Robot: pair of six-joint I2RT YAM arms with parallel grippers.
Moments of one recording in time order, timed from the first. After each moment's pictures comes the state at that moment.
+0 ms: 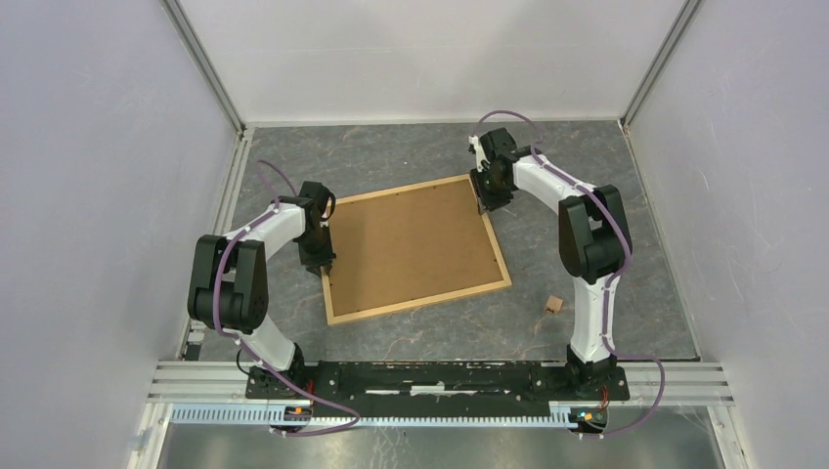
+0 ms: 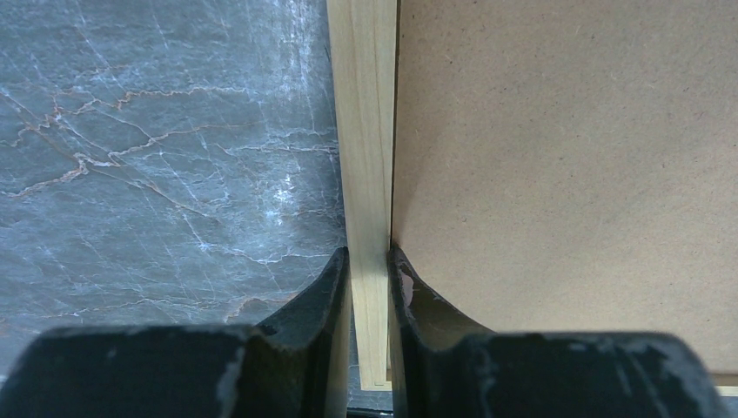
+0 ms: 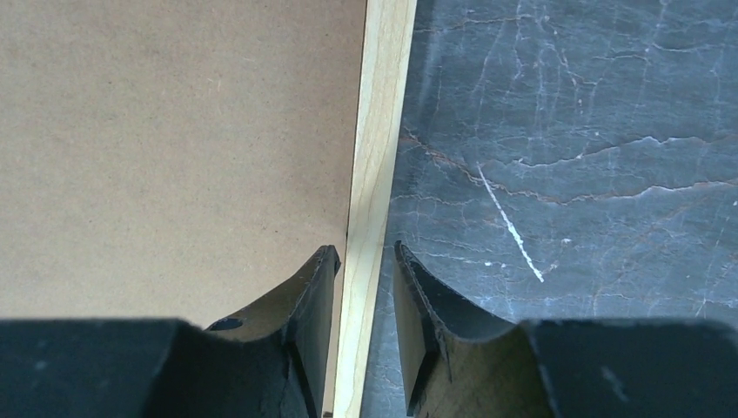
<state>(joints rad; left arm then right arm) -0.15 1.65 0.99 -0.79 -0.07 -0.36 0.34 2.08 1.61 -0.67 -0.06 0.06</state>
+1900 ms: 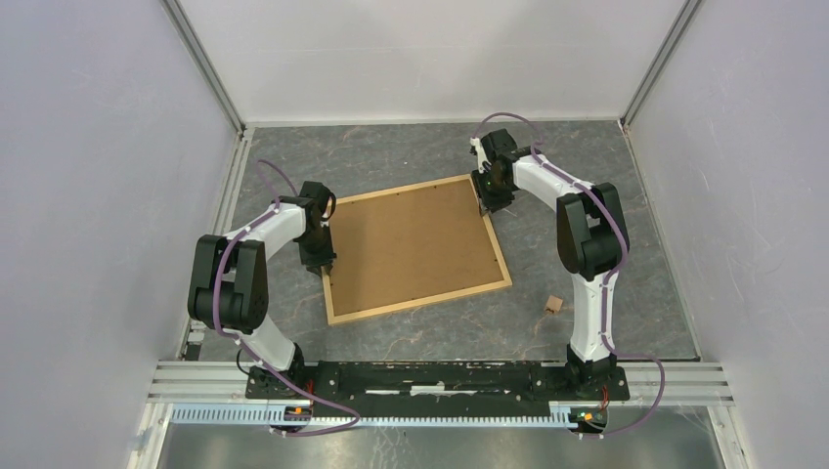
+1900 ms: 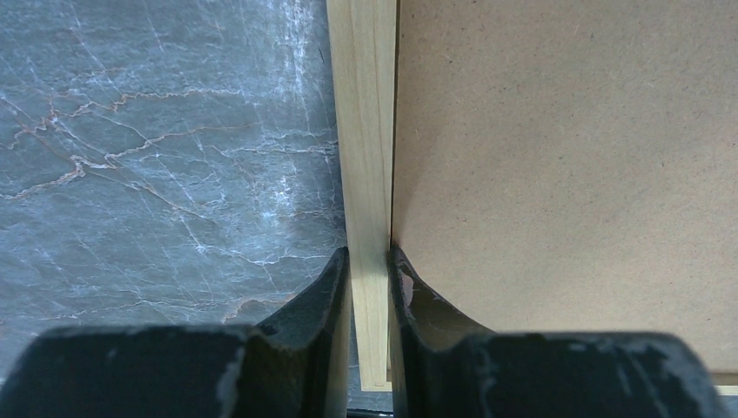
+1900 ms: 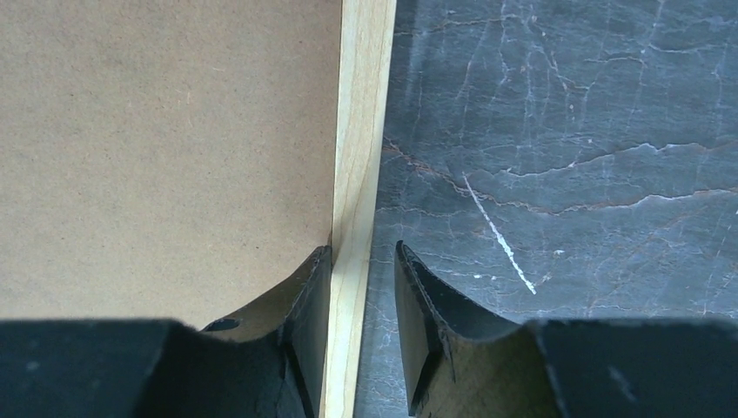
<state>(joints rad) -0.16 1.65 0.99 -0.79 -0.07 -0.36 0.33 2.12 1.63 -0.67 -0.04 0.05</state>
